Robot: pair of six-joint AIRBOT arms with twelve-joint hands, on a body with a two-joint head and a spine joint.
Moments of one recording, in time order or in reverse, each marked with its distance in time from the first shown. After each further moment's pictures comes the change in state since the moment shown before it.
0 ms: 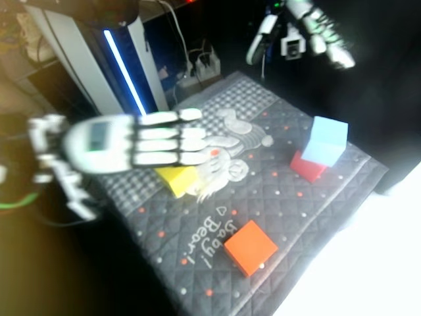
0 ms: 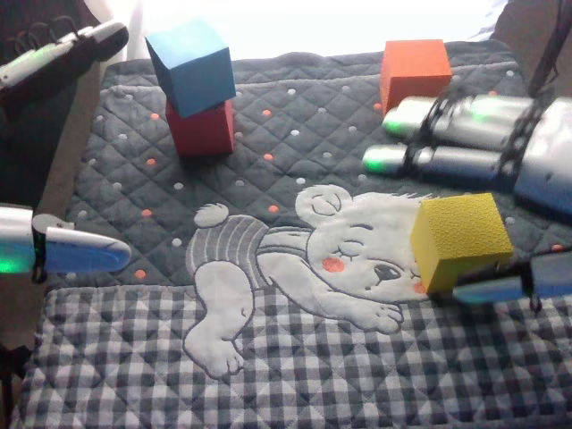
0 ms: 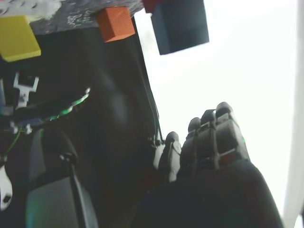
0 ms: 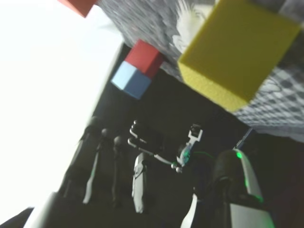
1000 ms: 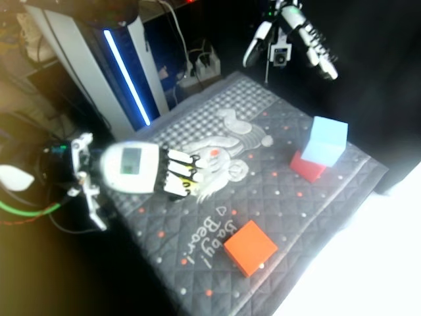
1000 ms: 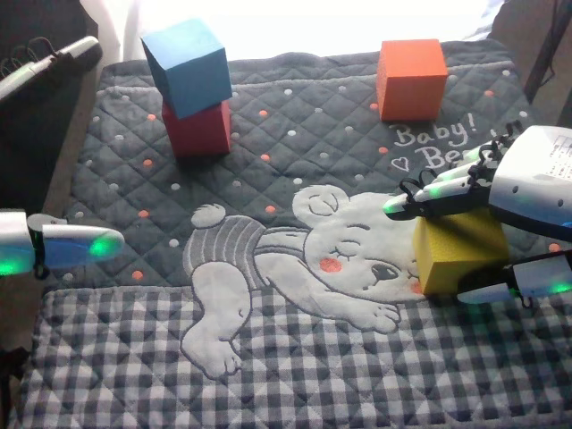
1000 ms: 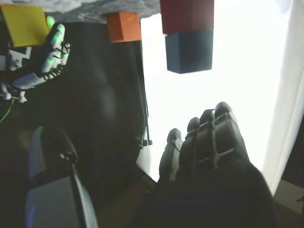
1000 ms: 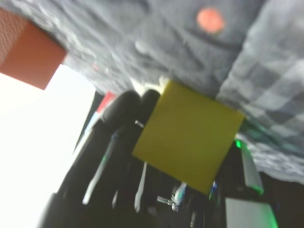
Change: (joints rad) left arm 0.074 -0.055 0.023 -0.098 -0.067 -0.076; right arm 0.006 -0.066 0.064 0.013 -0.150 0.009
